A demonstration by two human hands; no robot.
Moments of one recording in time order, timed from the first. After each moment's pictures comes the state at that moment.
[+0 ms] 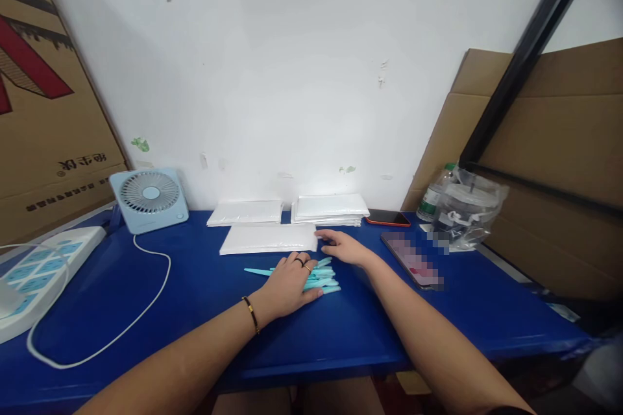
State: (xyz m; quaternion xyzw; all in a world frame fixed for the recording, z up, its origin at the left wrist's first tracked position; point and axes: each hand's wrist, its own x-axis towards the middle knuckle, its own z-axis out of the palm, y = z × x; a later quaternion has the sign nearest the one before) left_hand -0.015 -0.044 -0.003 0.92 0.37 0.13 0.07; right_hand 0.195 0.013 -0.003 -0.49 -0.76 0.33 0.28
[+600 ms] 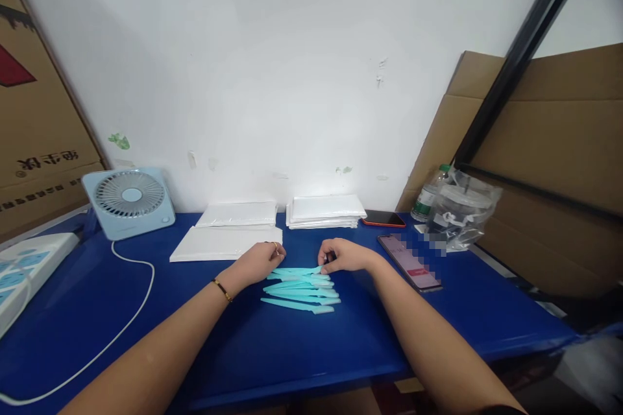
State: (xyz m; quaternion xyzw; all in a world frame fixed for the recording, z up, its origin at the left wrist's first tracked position) left_hand -0.061 0.020 0.013 0.86 0.45 0.15 0.20; right_hand 0.209 0.011 0.014 -0.42 -0.84 0.31 0.14
